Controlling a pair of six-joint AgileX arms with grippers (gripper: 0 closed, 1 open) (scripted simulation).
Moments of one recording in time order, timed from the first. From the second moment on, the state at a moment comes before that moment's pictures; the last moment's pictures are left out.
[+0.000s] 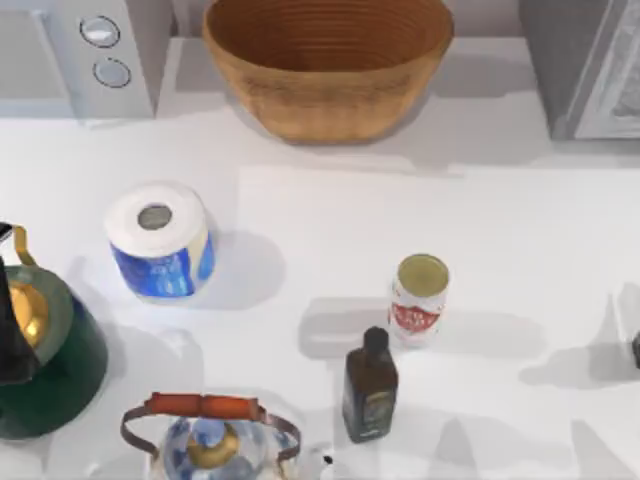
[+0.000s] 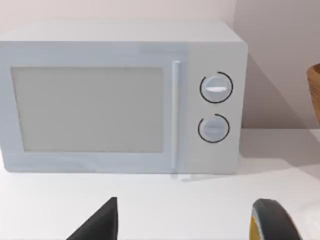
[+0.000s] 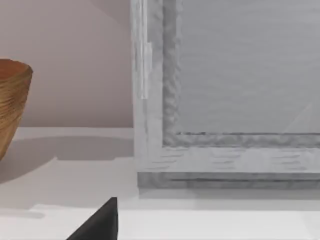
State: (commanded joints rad) left arm 0.00 0.00 0.00 0.00 0.00 0.00; right arm 0.00 0.00 0.00 0.00 0.00 0.00
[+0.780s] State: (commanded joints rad) left arm -0.27 0.67 0.67 -0.46 0.00 -0.01; right arm 0.00 0.00 0.00 0.00 0.00 0.00
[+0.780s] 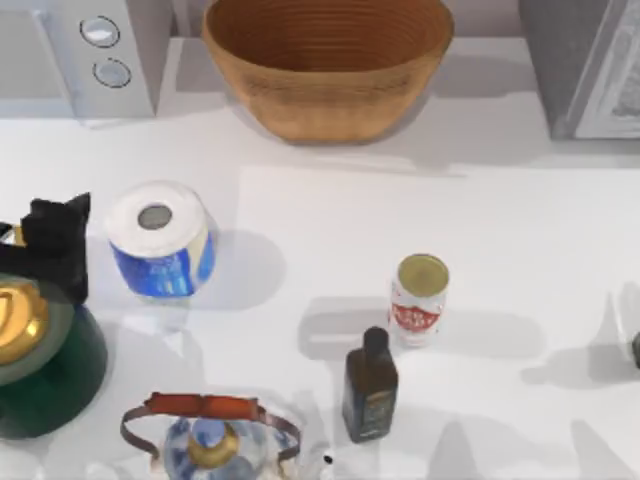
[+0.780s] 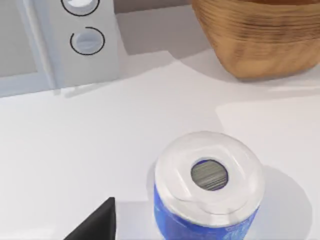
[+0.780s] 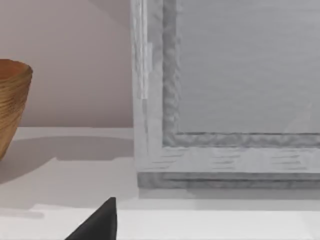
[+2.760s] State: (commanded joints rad) left arm -0.87 2.43 2.17 -1.31 0.00 -0.05; right arm 0.00 0.00 0.00 0.00 0.00 0.00
